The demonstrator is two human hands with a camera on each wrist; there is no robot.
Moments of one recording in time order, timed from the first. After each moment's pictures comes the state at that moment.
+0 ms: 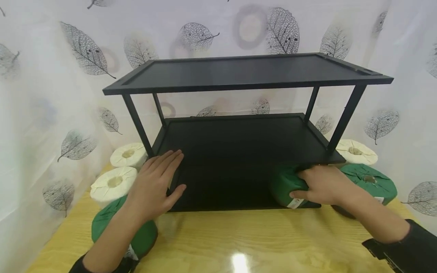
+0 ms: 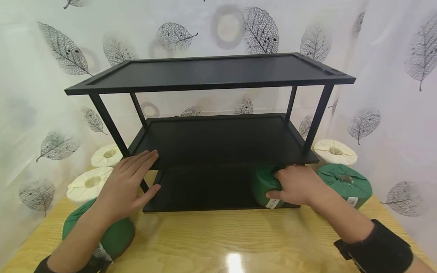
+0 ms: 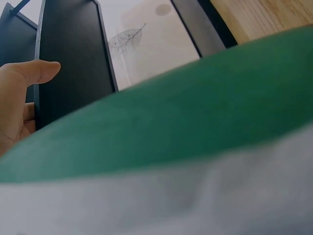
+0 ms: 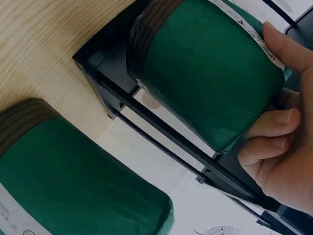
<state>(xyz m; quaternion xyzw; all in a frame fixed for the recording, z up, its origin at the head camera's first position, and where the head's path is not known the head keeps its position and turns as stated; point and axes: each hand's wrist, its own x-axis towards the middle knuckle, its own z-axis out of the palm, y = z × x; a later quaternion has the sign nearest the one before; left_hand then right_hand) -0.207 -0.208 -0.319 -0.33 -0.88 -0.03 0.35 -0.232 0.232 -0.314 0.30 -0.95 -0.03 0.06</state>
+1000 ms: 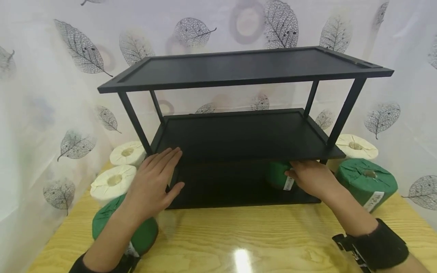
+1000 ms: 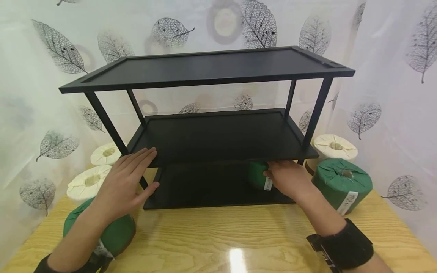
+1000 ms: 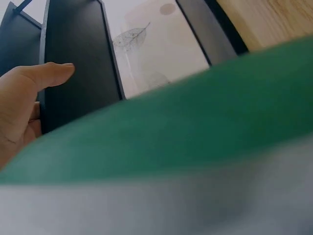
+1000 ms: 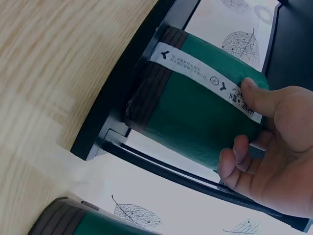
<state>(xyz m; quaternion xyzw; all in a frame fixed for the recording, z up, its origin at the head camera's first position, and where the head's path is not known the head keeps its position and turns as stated) -0.204 -0.207 -0.315 -0.33 -0.89 -0.03 0.32 -0.248 0.221 -0.343 0.26 -0.95 0.03 0.16</state>
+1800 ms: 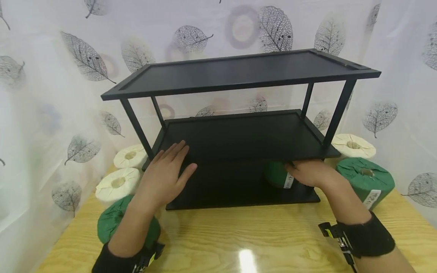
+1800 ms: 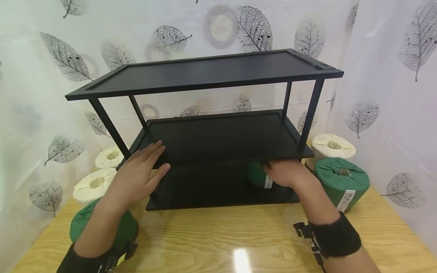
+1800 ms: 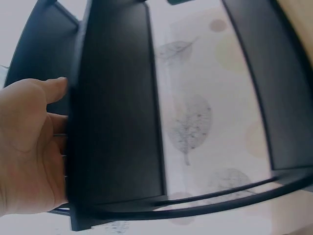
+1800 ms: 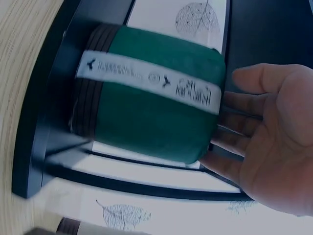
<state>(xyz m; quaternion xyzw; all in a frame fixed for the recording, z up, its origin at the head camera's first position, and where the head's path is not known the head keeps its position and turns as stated) -0.202 -0.170 -0.281 -0.22 -0.96 -0.04 0.19 -0.257 0.225 -0.319 0.29 -0.94 0.17 0.06</state>
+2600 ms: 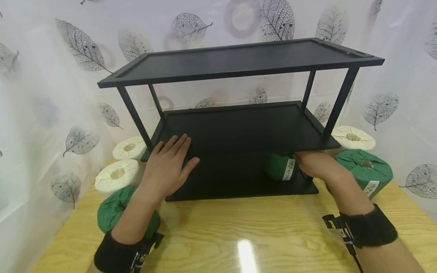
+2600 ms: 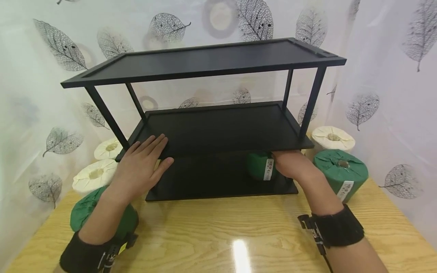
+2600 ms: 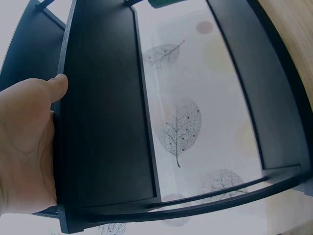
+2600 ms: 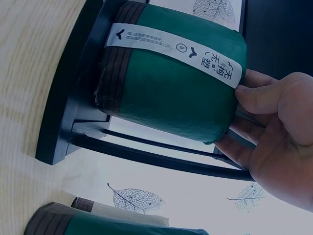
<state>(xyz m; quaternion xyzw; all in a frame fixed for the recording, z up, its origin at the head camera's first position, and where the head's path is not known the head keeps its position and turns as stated) -0.212 -0.169 -0.296 -0.23 -0.94 0.02 0.24 -0.258 0.233 -0.317 0.24 -0.96 0.11 0.05</state>
